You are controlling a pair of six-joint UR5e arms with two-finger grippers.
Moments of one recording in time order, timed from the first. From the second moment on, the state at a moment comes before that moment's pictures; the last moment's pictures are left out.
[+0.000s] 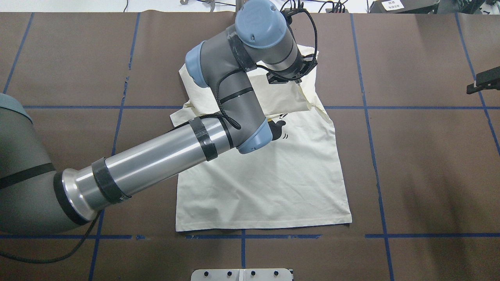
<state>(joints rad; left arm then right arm) -0.61 -2.78 -0.98 -2.17 -1.85 -1.51 1.29 -1.62 1.95 -1.28 2.31 0.82</state>
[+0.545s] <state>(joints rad) -0.56 -2.84 -0.85 -2.31 -1.76 -1.54 1.31 -1.65 1.96 -1.28 2.31 0.82</state>
